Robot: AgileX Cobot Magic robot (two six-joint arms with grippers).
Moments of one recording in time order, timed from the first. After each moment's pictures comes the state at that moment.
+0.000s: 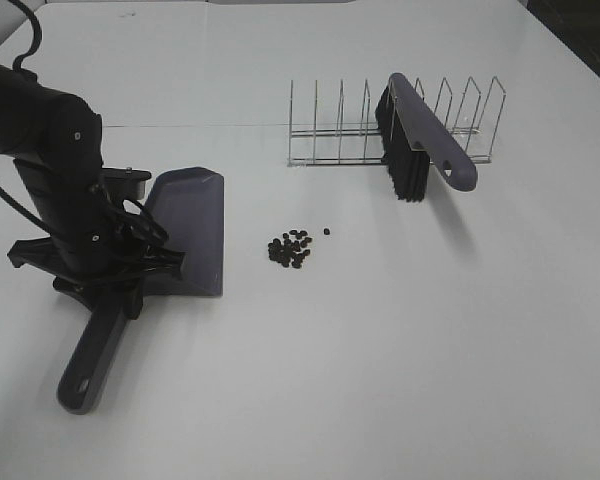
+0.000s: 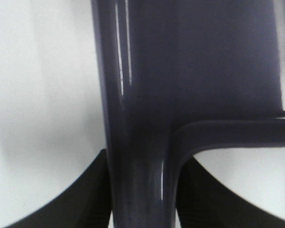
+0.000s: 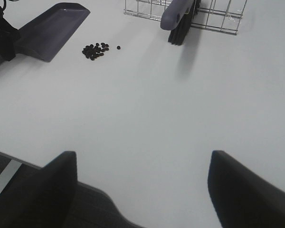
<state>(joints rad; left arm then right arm) -0.41 2.08 -1.19 -0.01 0.75 -0.31 0.19 0.00 -0.46 0.09 1.12 -0.13</state>
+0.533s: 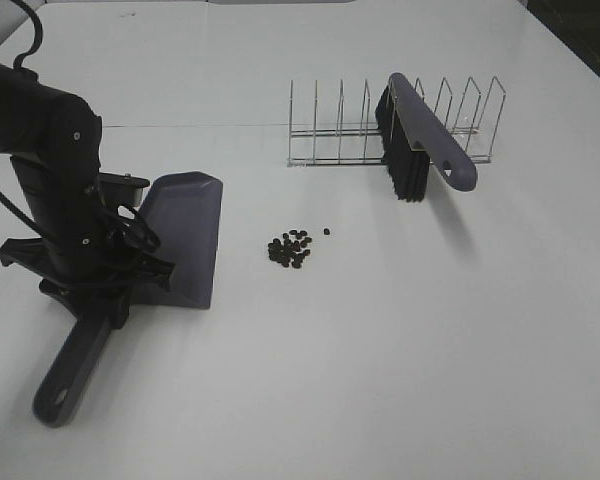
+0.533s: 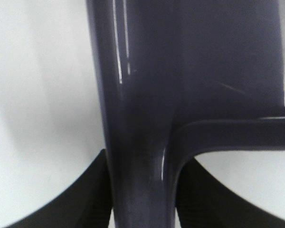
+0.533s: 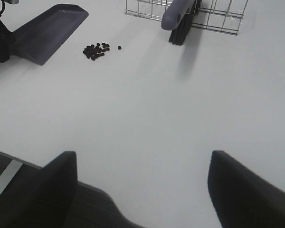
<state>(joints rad) -0.41 2.07 -1.19 0.04 0.84 -0.28 0.19 0.00 -0.46 0.09 1.12 -0.13</state>
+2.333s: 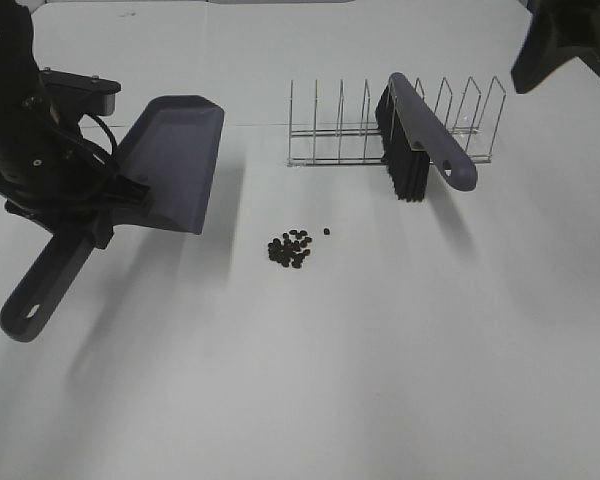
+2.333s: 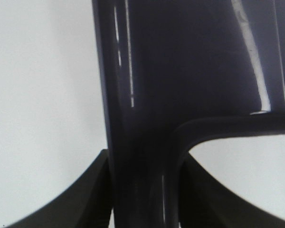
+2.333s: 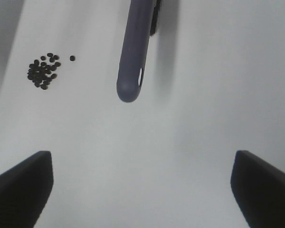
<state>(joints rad) -0.41 1.82 -1.19 0.09 0.83 -0.23 0.19 1.45 -1.31 0.01 1.08 0.07</state>
